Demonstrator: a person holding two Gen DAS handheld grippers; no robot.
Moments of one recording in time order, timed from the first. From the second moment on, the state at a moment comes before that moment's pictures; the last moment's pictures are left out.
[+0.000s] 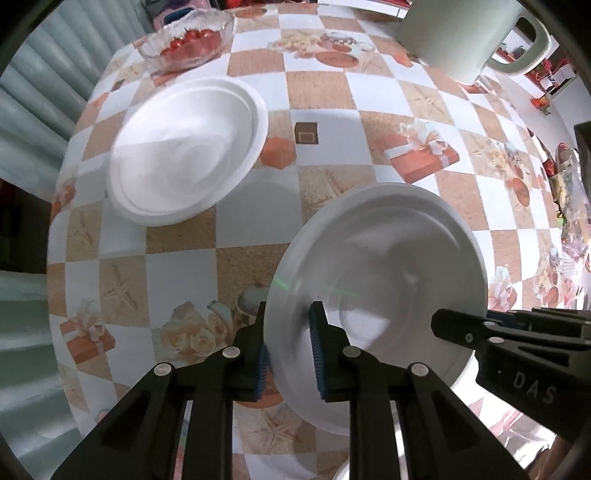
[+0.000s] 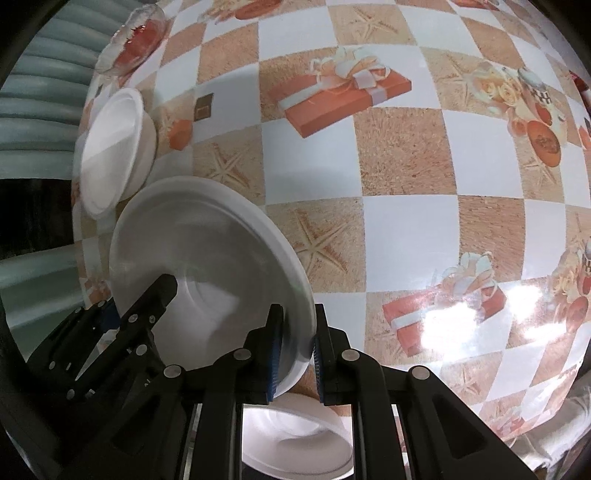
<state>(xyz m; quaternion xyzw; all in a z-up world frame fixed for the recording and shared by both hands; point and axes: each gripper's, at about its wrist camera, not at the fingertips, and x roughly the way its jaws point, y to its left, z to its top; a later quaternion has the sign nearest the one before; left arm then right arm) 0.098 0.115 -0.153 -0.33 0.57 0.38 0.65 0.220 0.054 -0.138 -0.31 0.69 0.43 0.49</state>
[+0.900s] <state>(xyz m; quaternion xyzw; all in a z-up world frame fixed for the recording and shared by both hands) 0.080 0.001 -0.131 -0.26 0.62 0.28 0.69 0.212 -0.066 -0.110 -0.30 0.72 0.38 0.50</state>
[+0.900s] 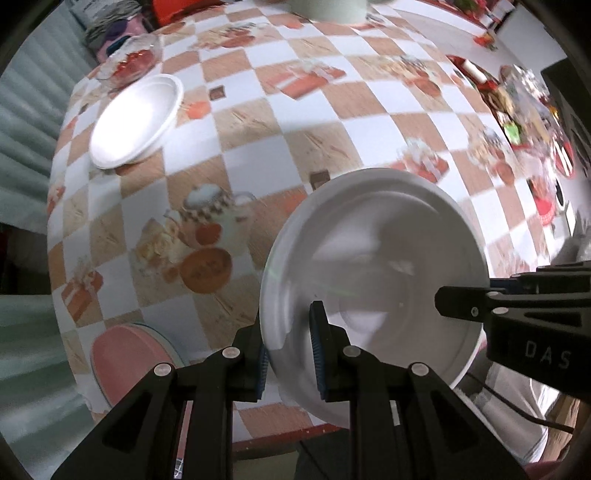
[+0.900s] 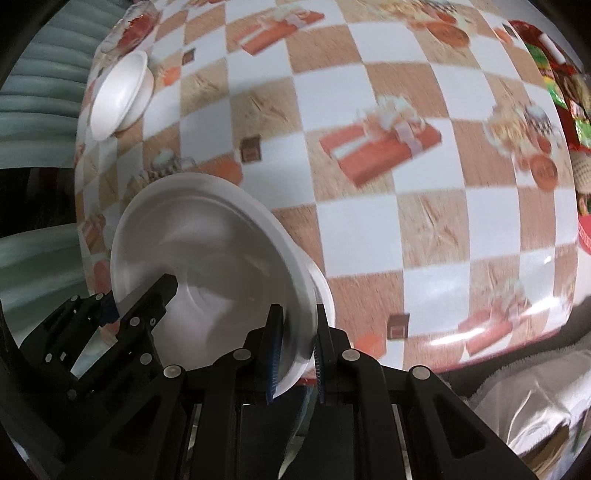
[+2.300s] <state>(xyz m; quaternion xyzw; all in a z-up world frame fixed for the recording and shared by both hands) 0.009 0.152 -0.101 -0.39 0.51 0.47 0.60 0.253 0.088 -0.071 -0.36 0.61 0.45 0.55</state>
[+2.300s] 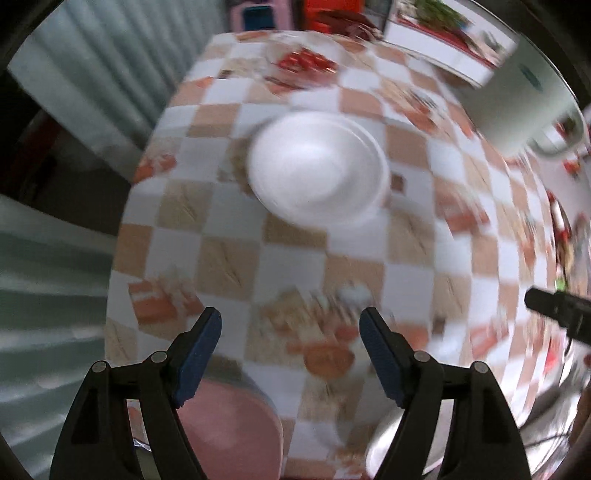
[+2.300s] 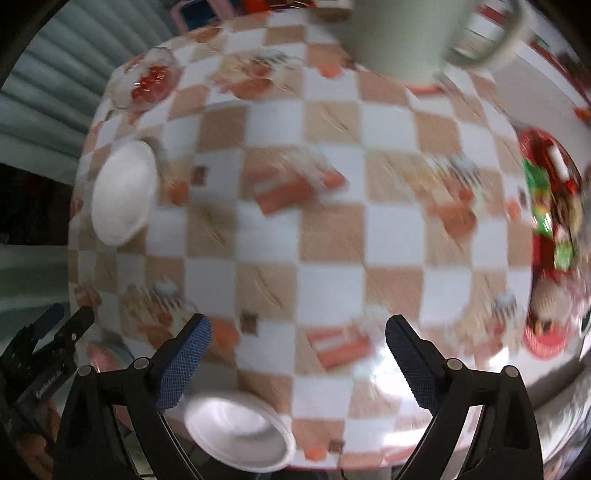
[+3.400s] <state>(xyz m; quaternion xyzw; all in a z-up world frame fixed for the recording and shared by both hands) 0.020 0.295 -0.193 -0.34 0.57 0.51 0.55 0.157 0.247 -0.174 -0.41 0.59 0.47 0.51</state>
